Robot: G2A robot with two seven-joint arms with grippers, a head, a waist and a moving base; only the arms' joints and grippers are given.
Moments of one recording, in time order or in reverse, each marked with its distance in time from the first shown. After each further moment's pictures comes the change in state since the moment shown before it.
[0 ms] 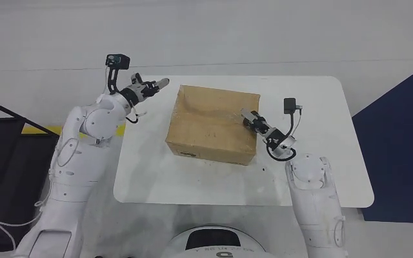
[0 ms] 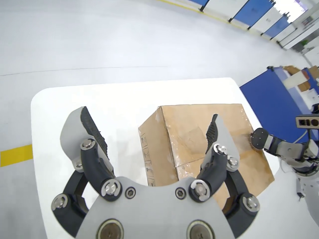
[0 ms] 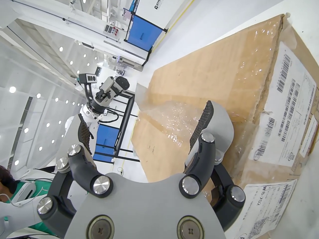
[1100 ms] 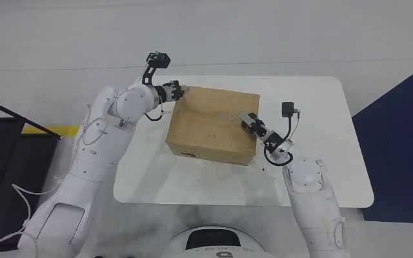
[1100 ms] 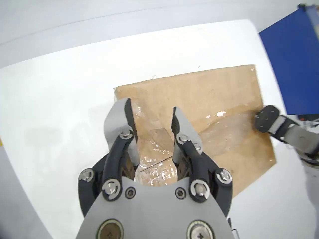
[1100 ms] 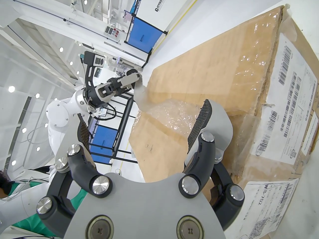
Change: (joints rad) left arm -0.177 -0.060 0.180 0.113 -0.114 0.099 -0.236; right arm -0.018 0.039 -0.046 0.017 0.012 -0.038 -0.075
